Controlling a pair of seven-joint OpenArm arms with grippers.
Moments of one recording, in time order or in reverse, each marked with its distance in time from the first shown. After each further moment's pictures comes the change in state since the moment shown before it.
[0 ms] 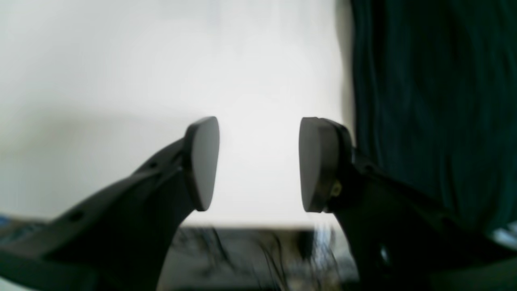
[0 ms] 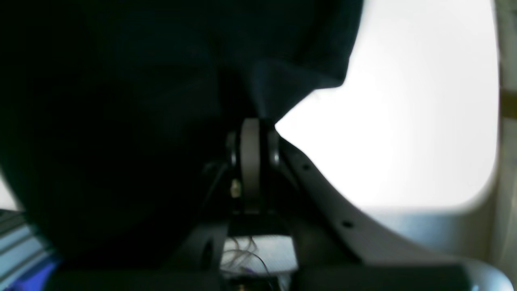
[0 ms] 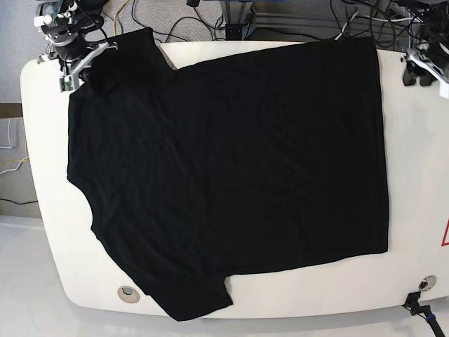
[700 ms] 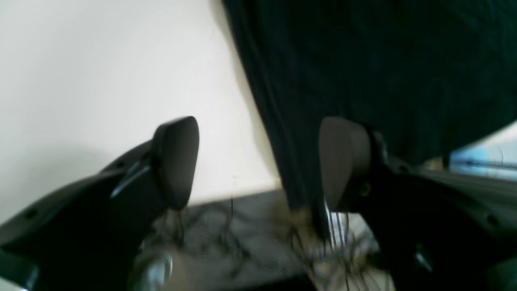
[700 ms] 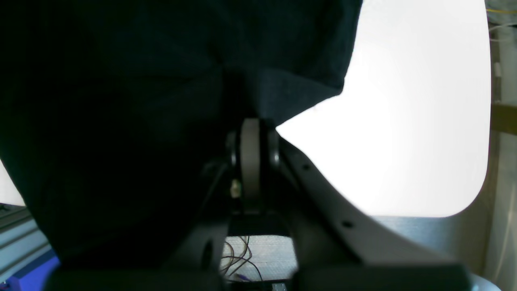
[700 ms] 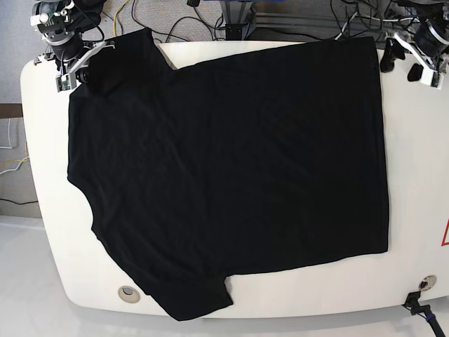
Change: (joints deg) left arm 8.9 3.6 0.2 16.2 -0.4 -5.3 0.9; right arm -0.1 -0.2 1.6 0.7 -0.2 1.5 0.7
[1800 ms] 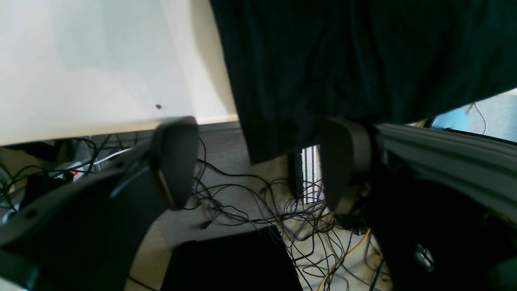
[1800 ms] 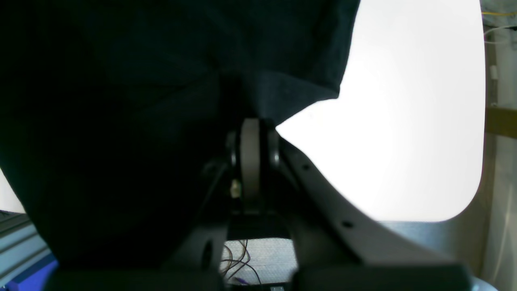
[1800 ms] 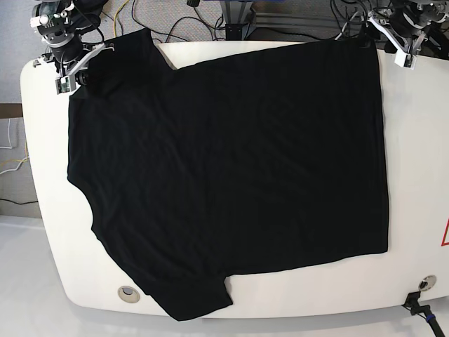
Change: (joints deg) left arm -0.1 8.5 4.4 -4.3 8.8 0.3 4.3; right arm 0.8 0.0 -0.1 0.0 -0.4 0.0 0.0
